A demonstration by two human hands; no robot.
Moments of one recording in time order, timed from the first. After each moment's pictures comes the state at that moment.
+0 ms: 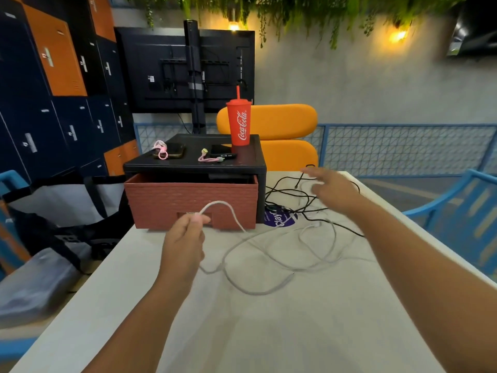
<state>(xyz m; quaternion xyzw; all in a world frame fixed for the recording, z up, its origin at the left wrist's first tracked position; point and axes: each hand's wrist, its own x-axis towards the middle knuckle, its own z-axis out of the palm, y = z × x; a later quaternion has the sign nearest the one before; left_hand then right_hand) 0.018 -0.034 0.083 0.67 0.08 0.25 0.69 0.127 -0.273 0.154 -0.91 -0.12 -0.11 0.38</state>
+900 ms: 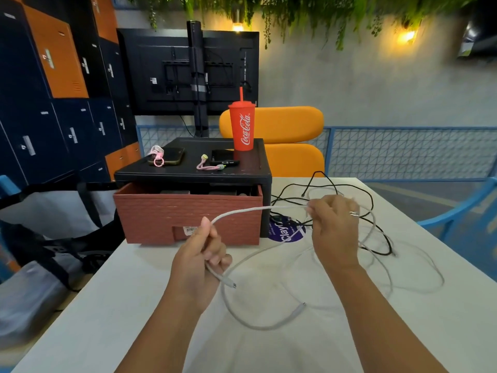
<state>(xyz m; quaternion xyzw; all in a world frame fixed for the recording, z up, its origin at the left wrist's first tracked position) 0.058 -0.045 0.083 0.41 -0.01 0.10 0.91 0.155 -0.244 0.073 -0.78 -0.15 -0.56 0.24</state>
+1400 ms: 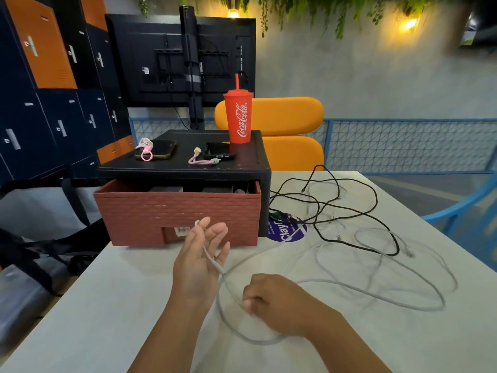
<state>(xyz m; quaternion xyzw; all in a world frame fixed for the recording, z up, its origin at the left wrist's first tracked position) 0.096 -0.049 0.056 0.41 0.04 0.16 0.90 0.111 -0.194 0.032 -0.90 -0.37 0.07 0.22</state>
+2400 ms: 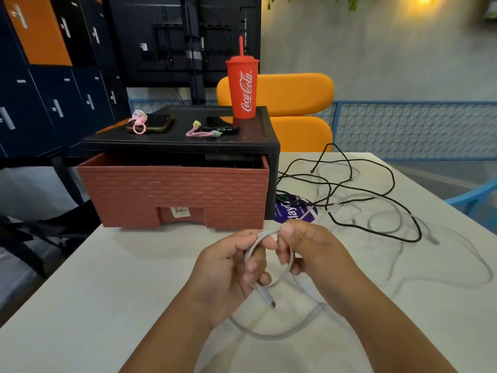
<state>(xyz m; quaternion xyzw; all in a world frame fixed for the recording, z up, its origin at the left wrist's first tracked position) 0.084 -0.066 0.051 0.49 -0.05 -0.10 0.86 0.113 -0.209 0.055 -0.73 -0.22 0.04 0.65</state>
